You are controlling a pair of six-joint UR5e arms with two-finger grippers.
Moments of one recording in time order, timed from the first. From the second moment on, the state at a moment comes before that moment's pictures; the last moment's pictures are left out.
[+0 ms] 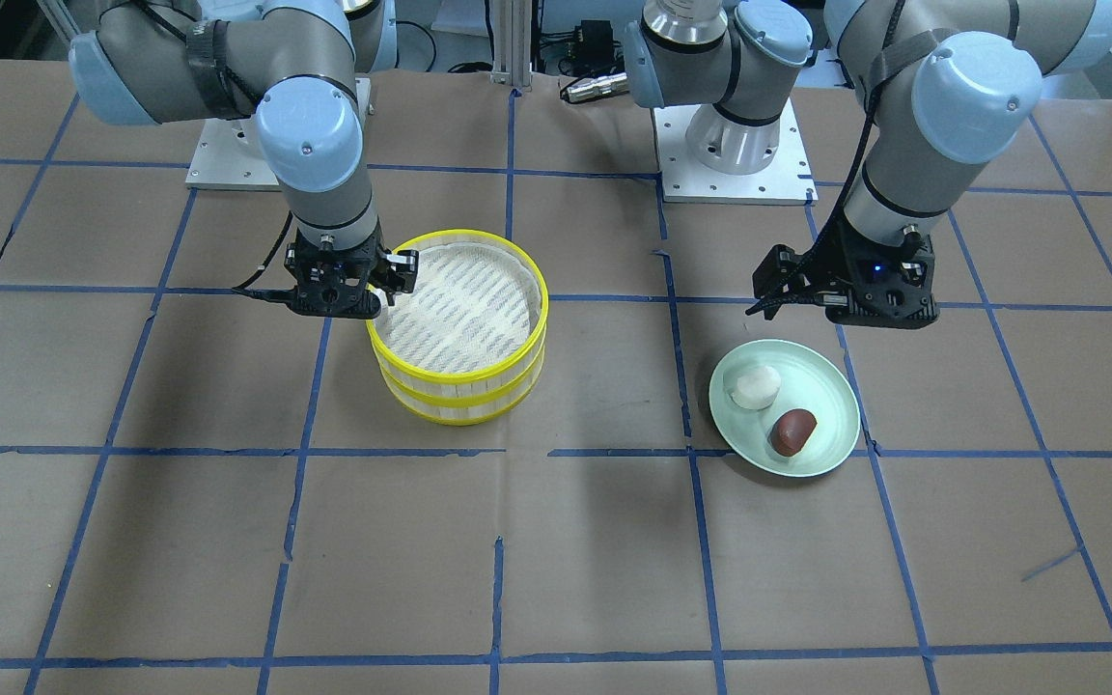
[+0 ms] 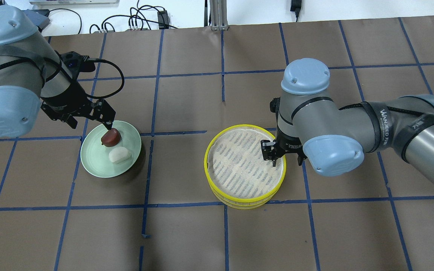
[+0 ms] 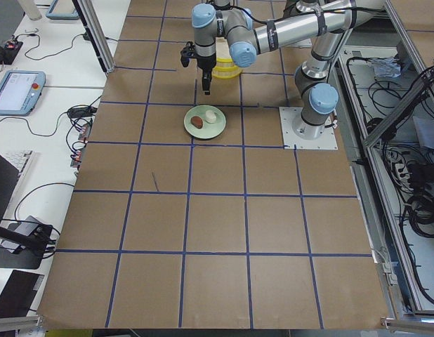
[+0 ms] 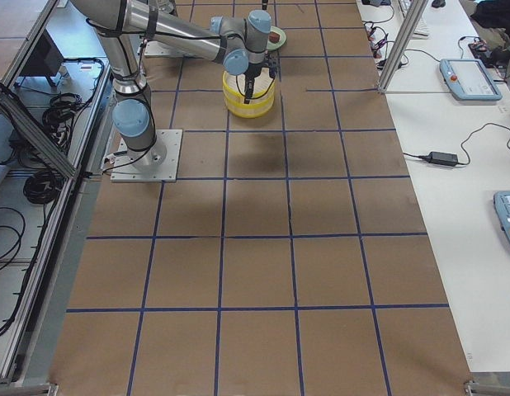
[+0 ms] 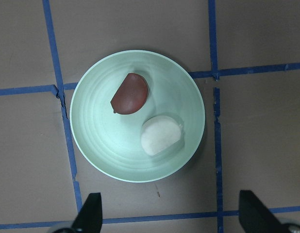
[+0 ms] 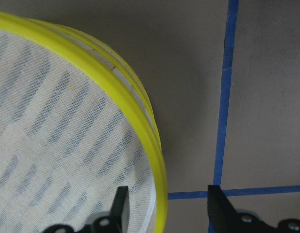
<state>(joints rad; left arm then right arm) -1.41 -1.58 -1.86 -1.32 1.61 0.23 1.76 -1.49 2.01 -1.93 -1.60 0.20</state>
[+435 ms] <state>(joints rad) -1.41 -1.58 -1.86 -1.32 1.61 0.23 1.75 -1.47 2.01 -1.93 -1.61 0.20</state>
